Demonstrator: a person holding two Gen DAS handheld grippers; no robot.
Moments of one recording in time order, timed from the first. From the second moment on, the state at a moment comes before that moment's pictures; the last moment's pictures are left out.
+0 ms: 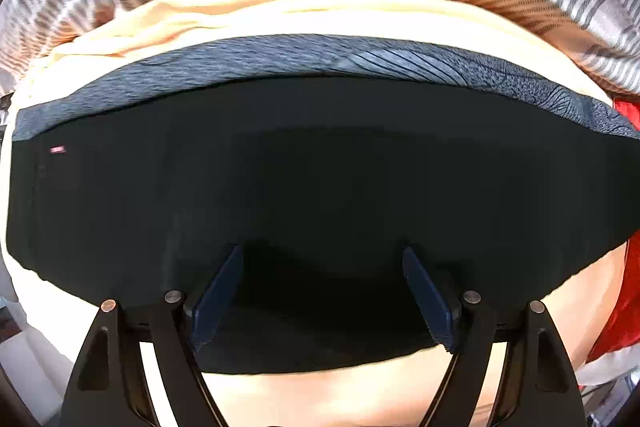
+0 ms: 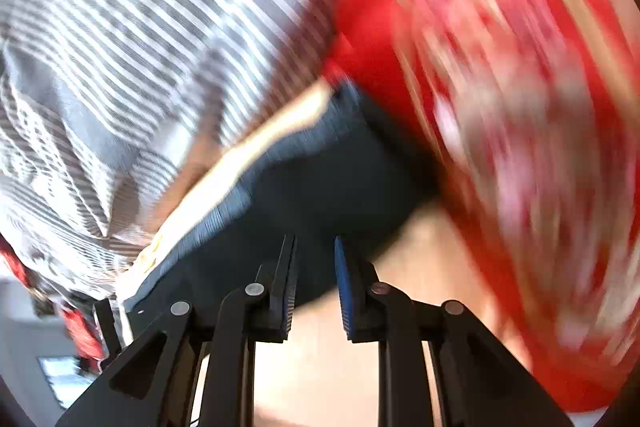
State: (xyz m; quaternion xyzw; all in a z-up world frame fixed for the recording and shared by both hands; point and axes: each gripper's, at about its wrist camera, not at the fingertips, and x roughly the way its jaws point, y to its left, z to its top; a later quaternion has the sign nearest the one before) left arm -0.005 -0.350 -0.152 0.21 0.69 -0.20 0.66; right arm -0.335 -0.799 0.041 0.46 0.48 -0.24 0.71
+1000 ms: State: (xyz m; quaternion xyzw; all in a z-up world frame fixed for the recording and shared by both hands) left arm -0.037 -0.404 -0.142 0.22 0.67 -0.22 0.68; right arm -0.278 -0.810 -0.032 0.43 0.55 -0.31 0.65
